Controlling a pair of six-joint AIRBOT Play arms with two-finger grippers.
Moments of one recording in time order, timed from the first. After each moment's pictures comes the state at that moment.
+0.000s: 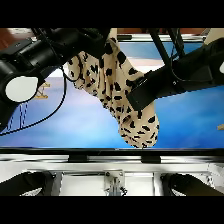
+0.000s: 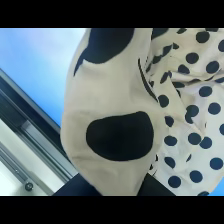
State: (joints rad) left arm -0.70 -1.22 1.60 1.59 -0.37 -1.60; right arm 0.64 -1.22 1.95 -1.43 1.71 1.50
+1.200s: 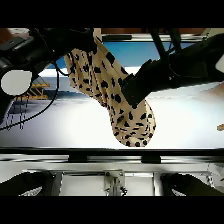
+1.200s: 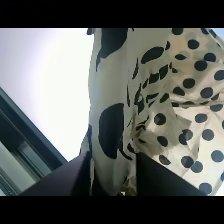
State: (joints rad) left arm -0.63 -1.21 1.60 1.60 -0.45 -1.70; right arm 0.64 -1.23 1.95 -1.42 1.62 1.45
